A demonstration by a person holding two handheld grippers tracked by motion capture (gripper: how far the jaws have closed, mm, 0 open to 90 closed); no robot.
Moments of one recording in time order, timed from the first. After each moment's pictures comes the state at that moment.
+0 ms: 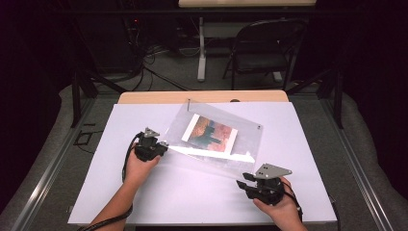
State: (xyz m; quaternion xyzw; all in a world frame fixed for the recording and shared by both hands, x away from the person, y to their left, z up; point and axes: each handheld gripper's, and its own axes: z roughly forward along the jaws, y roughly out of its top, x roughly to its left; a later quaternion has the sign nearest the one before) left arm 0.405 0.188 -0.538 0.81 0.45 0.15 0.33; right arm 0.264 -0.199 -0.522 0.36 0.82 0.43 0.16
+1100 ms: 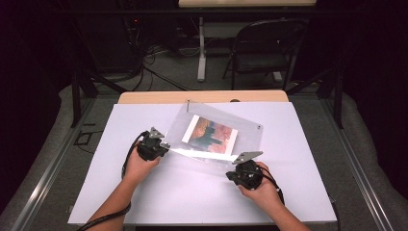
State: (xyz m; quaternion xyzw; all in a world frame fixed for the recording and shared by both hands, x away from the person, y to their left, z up) left arm 0.405 0.181 -0.539 0.85 0.40 0.16 0.32; right arm 0.313 -0.157 -0.536 0.37 0.86 0.35 0.09
